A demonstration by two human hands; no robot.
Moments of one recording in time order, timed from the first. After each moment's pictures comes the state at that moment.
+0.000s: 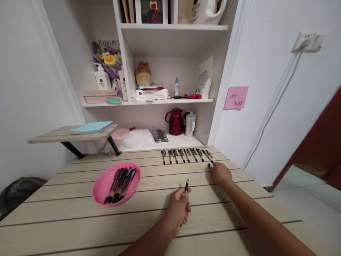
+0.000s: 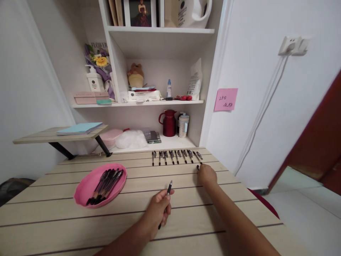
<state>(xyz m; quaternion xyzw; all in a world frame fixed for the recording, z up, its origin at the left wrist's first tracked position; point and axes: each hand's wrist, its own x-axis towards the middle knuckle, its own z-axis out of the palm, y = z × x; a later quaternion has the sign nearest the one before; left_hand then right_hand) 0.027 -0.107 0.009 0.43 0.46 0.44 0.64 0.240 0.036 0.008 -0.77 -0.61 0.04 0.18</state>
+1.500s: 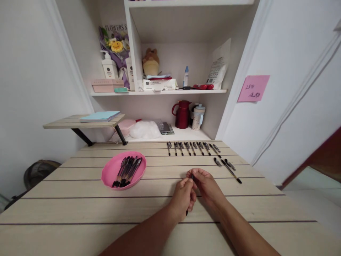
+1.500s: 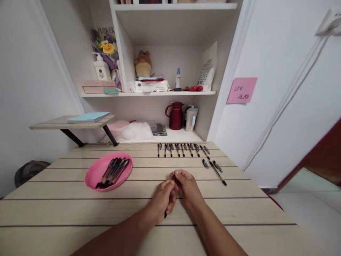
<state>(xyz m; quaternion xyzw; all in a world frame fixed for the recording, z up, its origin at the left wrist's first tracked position) 0.035 -0.106 0.009 0.41 0.44 0.48 0.64 0.129 -0.070 0.021 -0.33 -0.41 0.68 0.52</state>
